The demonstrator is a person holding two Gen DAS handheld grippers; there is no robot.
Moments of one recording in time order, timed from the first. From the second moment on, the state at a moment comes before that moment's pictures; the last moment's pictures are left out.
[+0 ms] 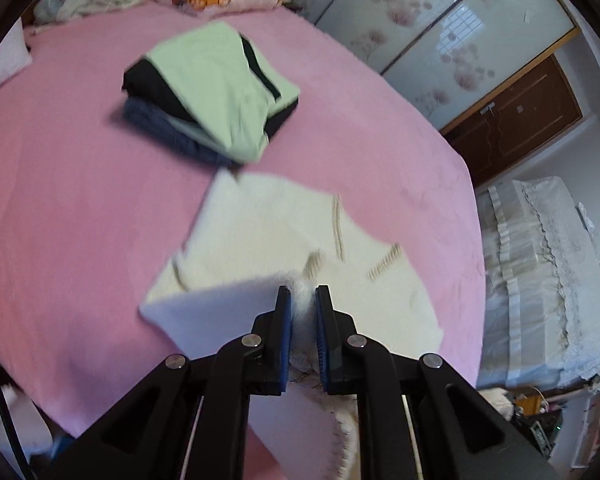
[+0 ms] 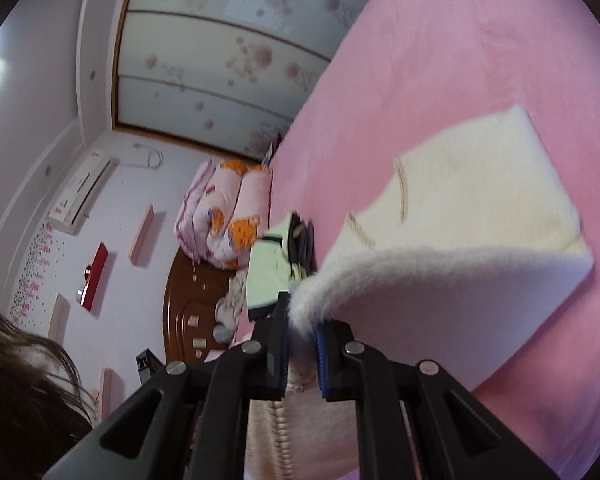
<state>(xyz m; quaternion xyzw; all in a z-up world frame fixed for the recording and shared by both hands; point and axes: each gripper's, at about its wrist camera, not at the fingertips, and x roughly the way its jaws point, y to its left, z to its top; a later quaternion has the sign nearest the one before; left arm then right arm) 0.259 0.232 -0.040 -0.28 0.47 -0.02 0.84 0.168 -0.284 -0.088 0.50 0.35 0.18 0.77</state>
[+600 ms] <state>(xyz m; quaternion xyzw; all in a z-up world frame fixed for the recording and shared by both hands) 0.400 0.265 -0.081 -0.30 0.41 0.06 0.86 0.269 -0.364 -0.129 0.54 0.29 0.07 0.79</state>
